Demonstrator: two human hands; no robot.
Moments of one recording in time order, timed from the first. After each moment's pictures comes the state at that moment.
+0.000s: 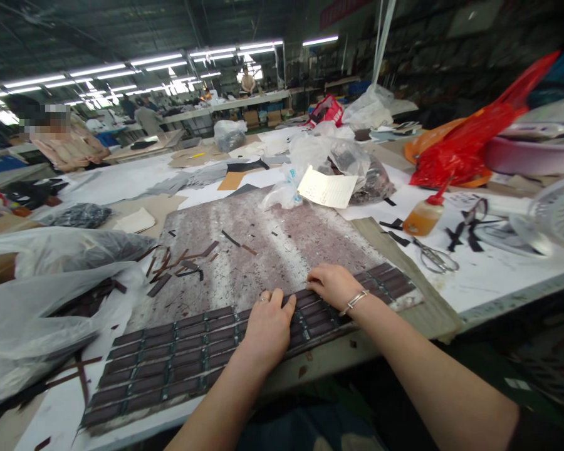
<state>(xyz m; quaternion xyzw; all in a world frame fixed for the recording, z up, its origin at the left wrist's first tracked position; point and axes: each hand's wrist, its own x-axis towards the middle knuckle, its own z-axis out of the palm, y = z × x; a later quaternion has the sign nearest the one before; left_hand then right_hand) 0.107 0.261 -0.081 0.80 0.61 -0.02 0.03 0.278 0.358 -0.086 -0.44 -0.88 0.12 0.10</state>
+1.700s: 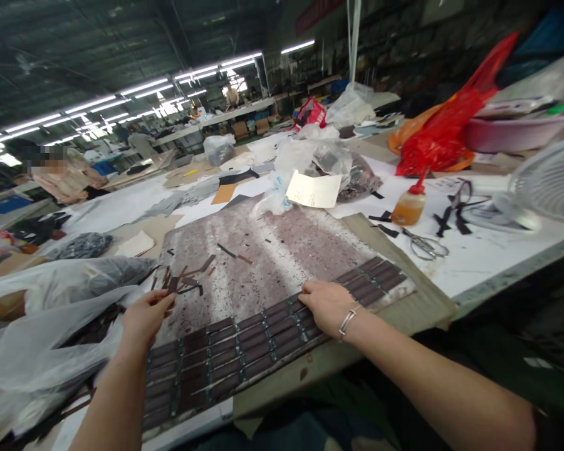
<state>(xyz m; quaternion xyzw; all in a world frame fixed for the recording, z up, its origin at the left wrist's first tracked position) -0.109 0.287 -0.051 0.40 0.86 0.27 0.13 0.277 0.319 -0.073 -0.41 -0.90 0.11 0.02</state>
